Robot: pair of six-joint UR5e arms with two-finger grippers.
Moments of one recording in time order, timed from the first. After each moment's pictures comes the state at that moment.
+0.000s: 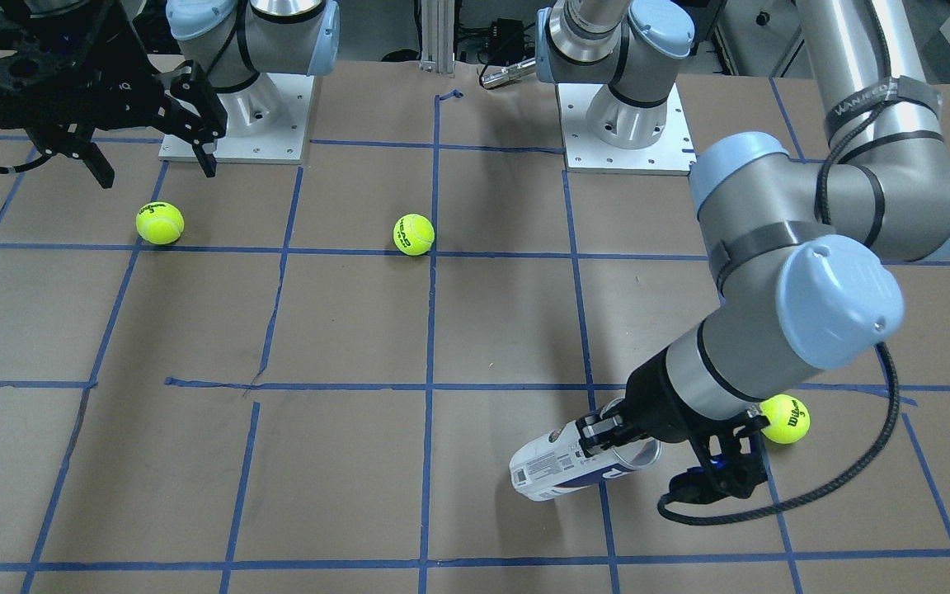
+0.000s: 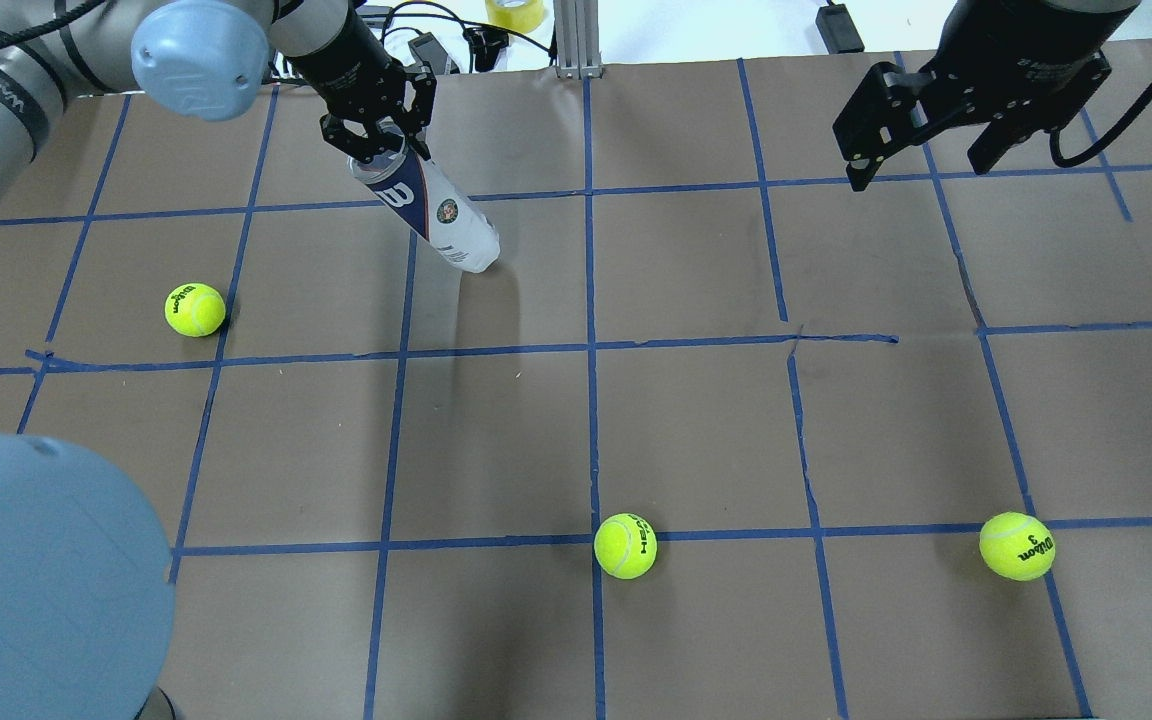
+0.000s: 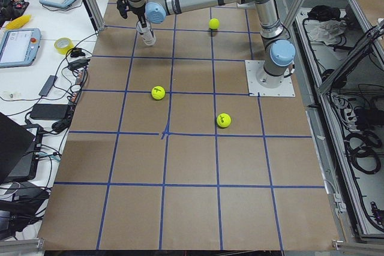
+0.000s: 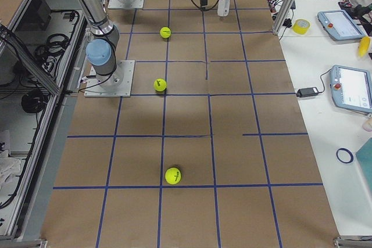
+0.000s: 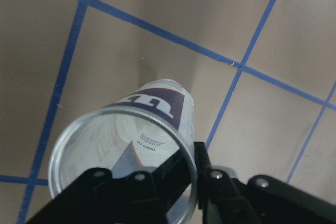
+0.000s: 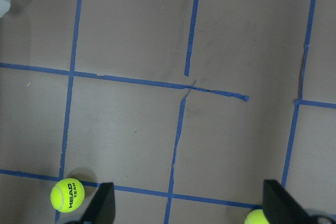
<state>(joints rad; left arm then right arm) -1.60 -2.05 -1.28 -1.33 1.40 -0.30 1.53 -1.62 1.49 -1.53 -1.52 -0.17</state>
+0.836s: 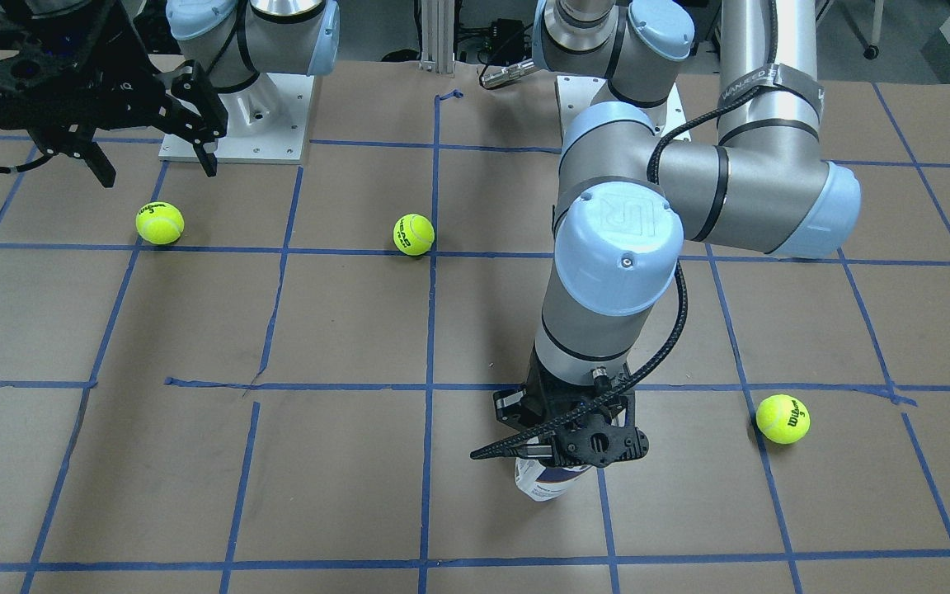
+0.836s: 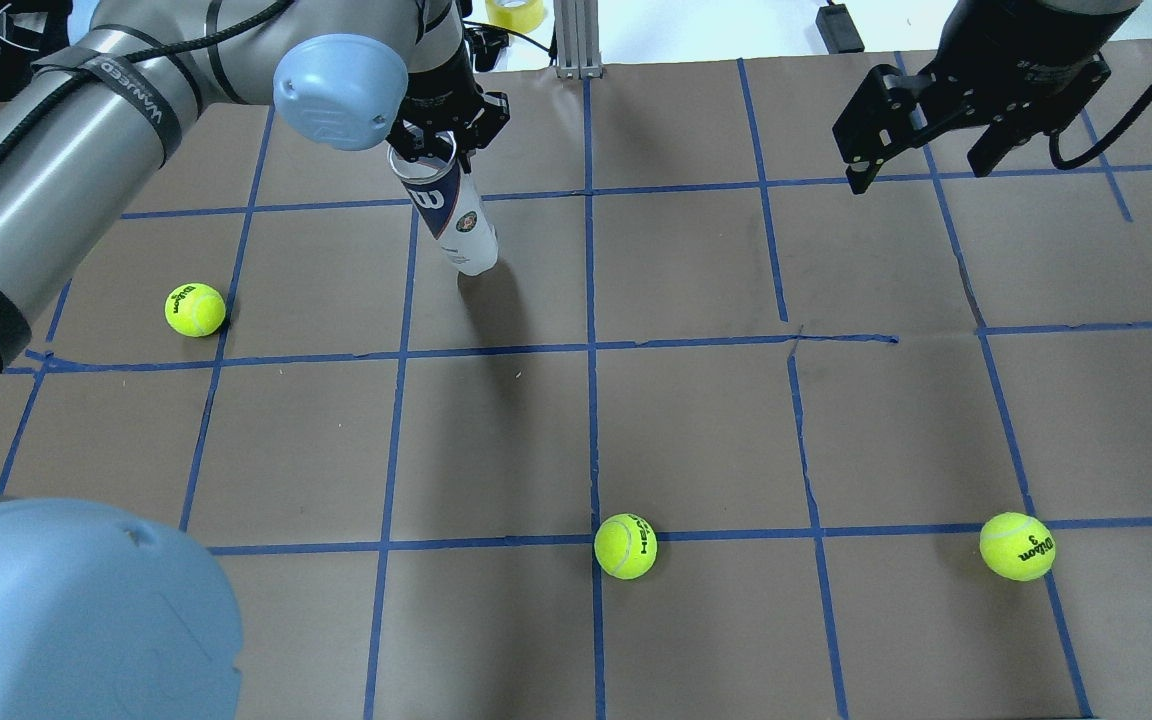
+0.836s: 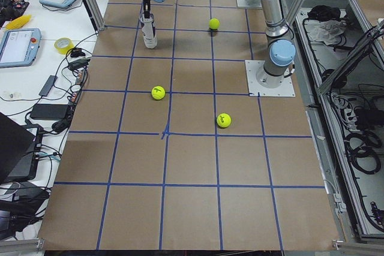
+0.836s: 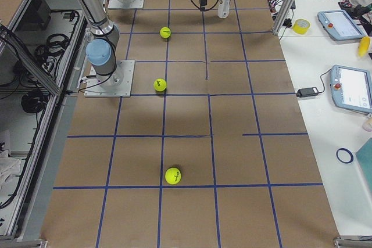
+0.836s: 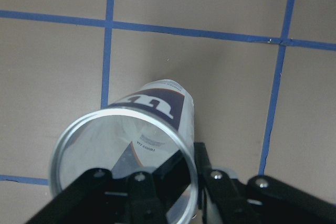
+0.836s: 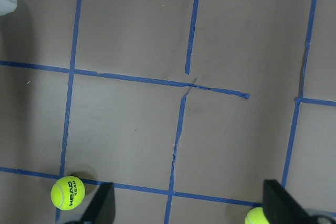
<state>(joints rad) -1.75 -2.07 -1.29 -1.24 1.60 -0.28 1.53 -1.62 1.49 -1.52 -1.52 -0.17</state>
